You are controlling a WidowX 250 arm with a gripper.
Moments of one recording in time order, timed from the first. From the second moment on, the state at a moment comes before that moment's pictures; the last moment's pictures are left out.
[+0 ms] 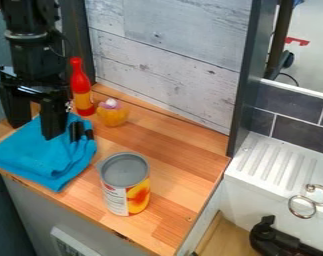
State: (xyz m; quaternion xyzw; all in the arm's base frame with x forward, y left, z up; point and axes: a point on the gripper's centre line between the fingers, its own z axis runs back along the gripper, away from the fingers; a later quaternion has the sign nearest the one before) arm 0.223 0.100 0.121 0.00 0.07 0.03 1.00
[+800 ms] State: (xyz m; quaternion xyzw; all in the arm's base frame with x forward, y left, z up) arm 0.175 0.044 0.075 0.02 0.12 -0.05 0.99
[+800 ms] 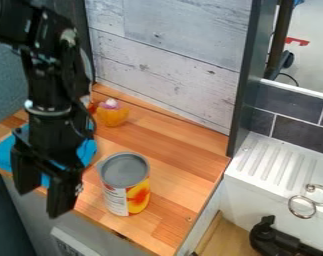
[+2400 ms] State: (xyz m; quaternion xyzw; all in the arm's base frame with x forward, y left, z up) arm 0.307 0.003 0.029 -0.02 0.04 0.02 1.00
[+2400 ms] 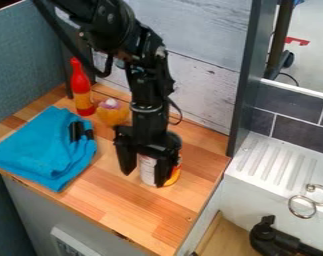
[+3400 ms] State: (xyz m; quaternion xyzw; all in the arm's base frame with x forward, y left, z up) arm 0.359 0.032 0.043 -0.03 0.04 0.06 1.00
